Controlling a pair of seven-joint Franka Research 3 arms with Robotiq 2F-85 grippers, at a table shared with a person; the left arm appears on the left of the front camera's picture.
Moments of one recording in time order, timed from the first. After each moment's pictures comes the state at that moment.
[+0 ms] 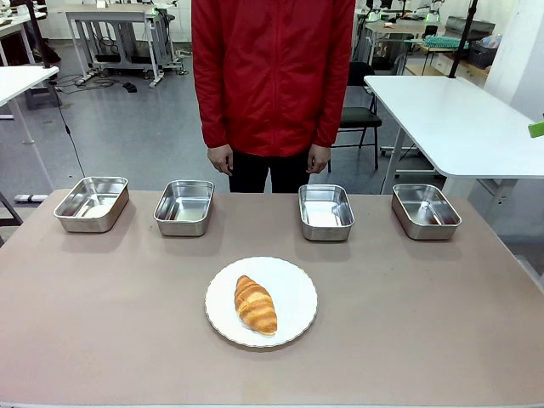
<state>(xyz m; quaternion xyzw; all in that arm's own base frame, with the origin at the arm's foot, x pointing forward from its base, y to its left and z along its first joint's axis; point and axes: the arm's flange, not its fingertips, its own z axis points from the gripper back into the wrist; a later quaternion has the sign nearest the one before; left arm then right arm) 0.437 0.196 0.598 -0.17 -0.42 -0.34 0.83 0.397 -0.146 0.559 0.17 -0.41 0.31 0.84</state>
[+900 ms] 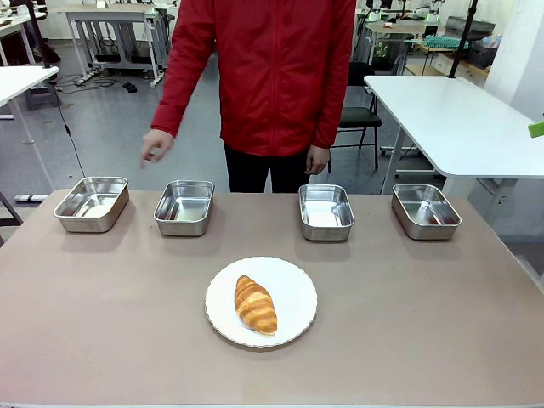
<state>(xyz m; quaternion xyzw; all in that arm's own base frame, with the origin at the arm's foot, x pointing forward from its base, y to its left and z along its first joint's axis) 0.437 0.196 0.598 -0.17 -0.42 -0.34 0.83 0.397 -0.146 0.559 0.17 -0.41 0.31 0.84</state>
